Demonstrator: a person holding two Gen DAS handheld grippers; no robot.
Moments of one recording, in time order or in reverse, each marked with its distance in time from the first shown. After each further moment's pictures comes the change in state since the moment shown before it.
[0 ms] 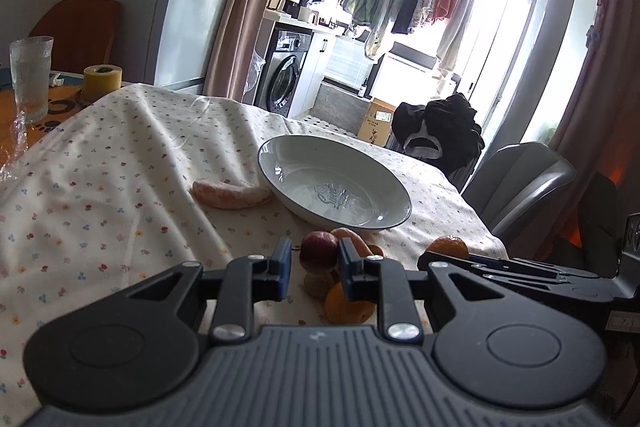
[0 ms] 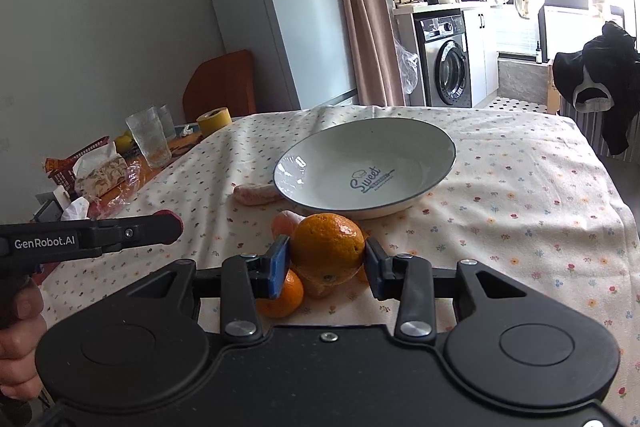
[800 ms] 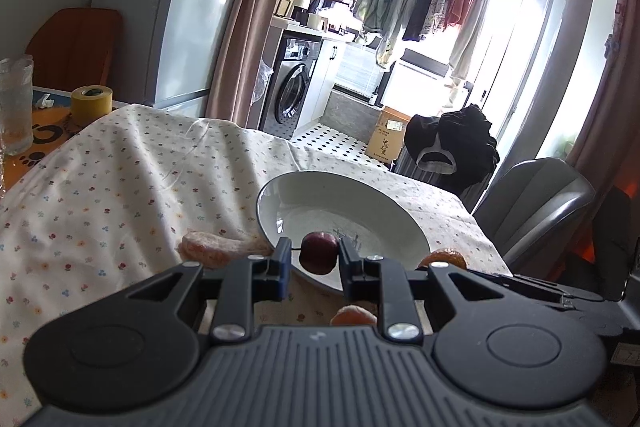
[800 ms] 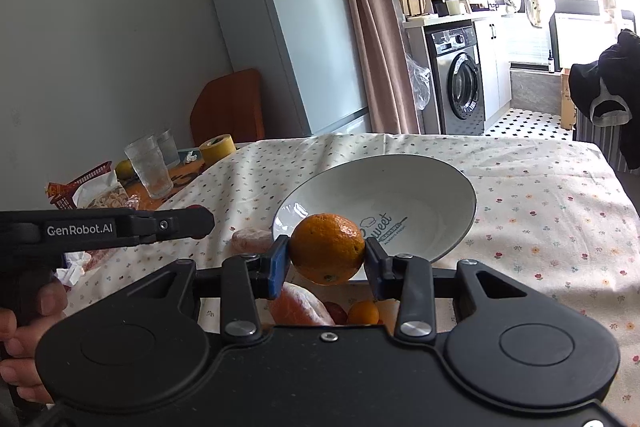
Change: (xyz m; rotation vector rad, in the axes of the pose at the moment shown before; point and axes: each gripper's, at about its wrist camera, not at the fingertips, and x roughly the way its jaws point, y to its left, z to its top) left arm 0.047 -0.004 0.047 -0.007 -0.018 0.034; right arm 0.036 -0.012 0.034 0.016 -0.038 0.046
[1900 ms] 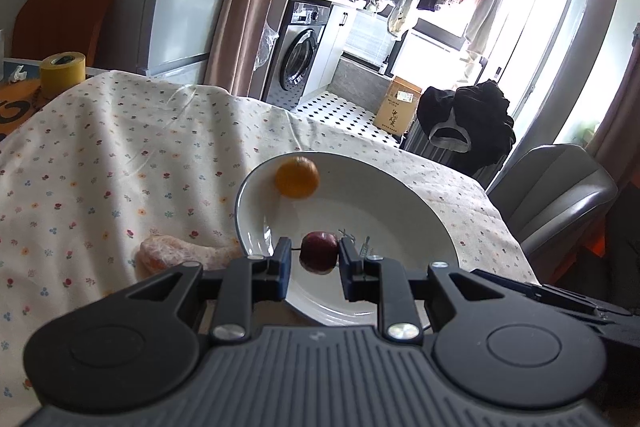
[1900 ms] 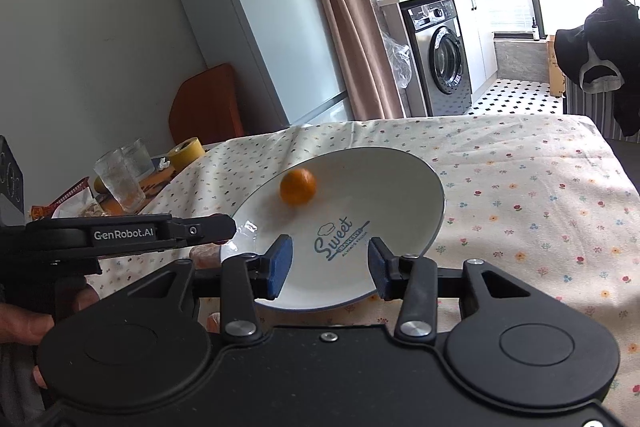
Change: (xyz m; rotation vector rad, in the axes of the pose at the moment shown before) left arm 0.081 -0.003 0.013 -0.028 0.118 0.017; right arm 0.024 -0.039 0.013 0.090 0.048 -0.022
